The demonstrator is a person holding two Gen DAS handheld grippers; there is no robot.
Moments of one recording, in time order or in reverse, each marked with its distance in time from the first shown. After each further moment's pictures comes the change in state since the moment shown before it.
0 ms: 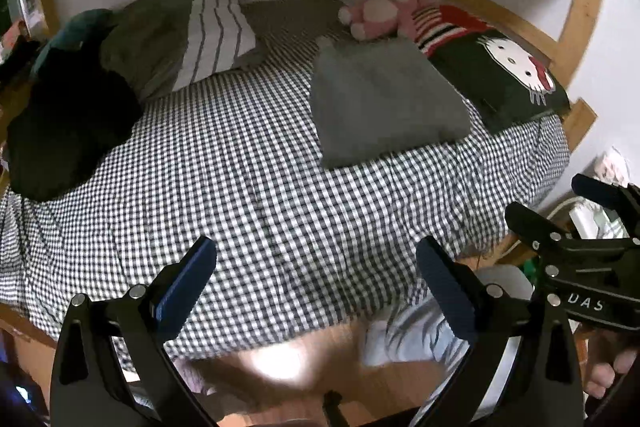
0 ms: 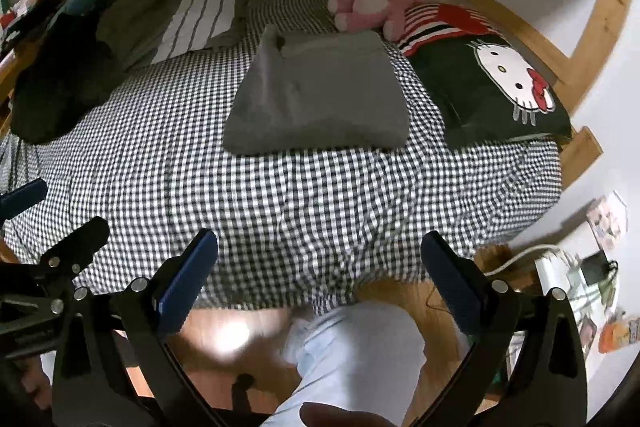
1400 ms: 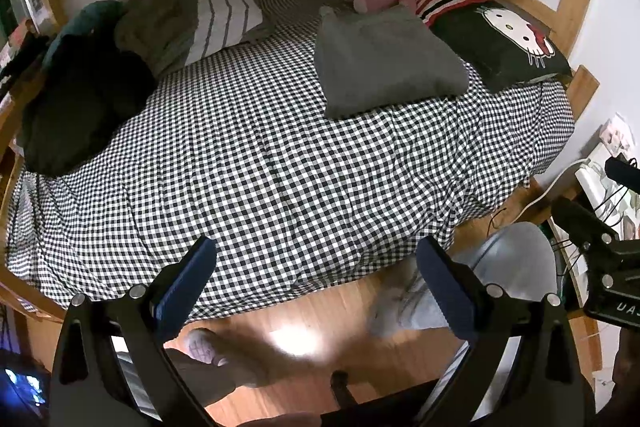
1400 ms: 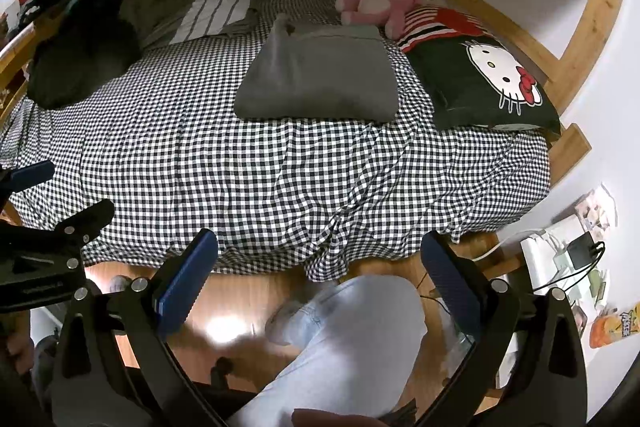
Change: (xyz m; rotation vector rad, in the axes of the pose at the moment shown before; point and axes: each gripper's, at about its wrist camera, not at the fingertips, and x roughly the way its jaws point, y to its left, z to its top) left arm -0.018 -0.007 -0.053 0.023 0.055 0.058; right arm -0.038 -0.008 -0.059 -0.060 -0.018 0.002
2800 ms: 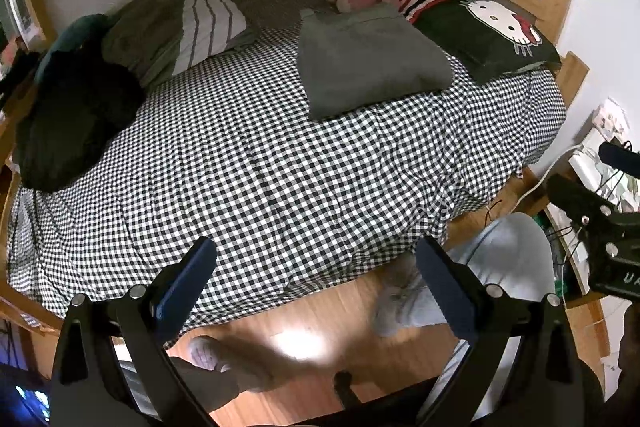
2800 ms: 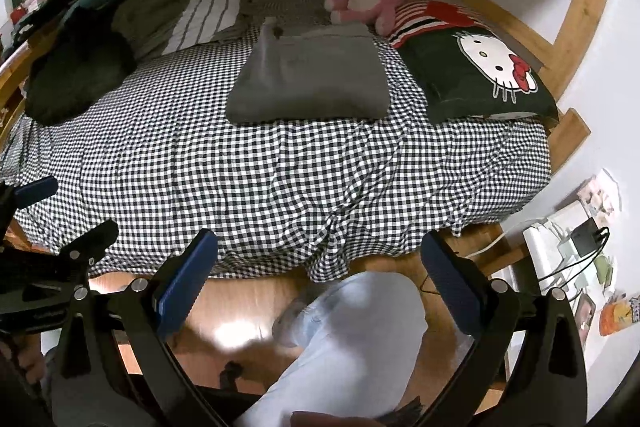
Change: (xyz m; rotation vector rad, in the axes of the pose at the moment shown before) left arm -0.002 -0.016 -0.001 0.058 -0.011 -0.019; right arm -0.001 -0.017 -0.001 0.060 -0.004 0.006
